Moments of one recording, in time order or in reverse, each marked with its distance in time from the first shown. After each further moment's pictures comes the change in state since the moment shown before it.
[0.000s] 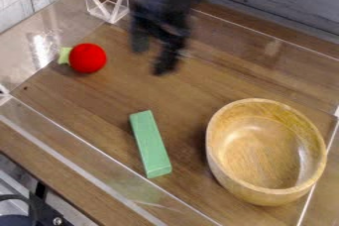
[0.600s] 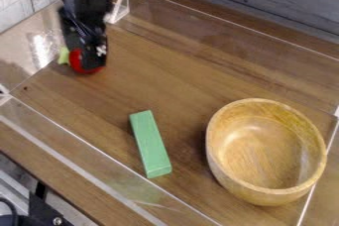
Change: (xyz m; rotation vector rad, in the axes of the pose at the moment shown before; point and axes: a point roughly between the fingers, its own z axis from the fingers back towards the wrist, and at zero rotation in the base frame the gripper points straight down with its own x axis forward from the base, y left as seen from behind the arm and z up) arm -0.028 0.072 -0.035 0.005 -0.125 -0.052
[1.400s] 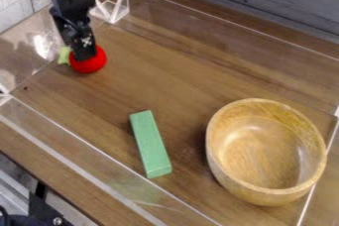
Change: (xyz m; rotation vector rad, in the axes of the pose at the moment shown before) arm 0.004 0.047 -0.016 -0.044 -0.135 -0.010
